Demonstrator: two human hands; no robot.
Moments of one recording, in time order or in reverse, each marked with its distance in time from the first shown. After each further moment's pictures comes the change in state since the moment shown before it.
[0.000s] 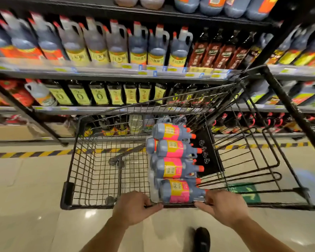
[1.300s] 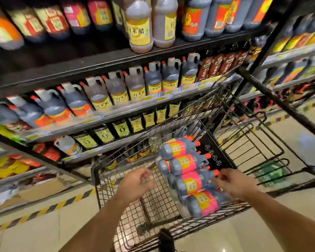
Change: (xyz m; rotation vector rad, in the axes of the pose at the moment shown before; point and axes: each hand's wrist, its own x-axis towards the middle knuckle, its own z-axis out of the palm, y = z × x) left_hand 0.052 -0.182 -0.237 -0.382 -0.135 0.064; right_hand 0.079 -0.166 -0.093 0.486 -0.076 0.438
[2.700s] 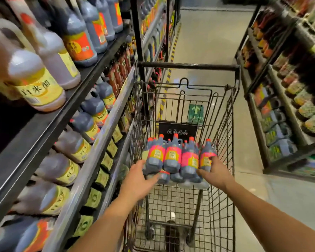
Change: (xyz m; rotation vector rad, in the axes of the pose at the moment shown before) left_hand 0.154 0.024 -0.115 0.255 -0.486 0.657; right_hand -0.044 -0.208 0.091 0.797 0.511 0.890
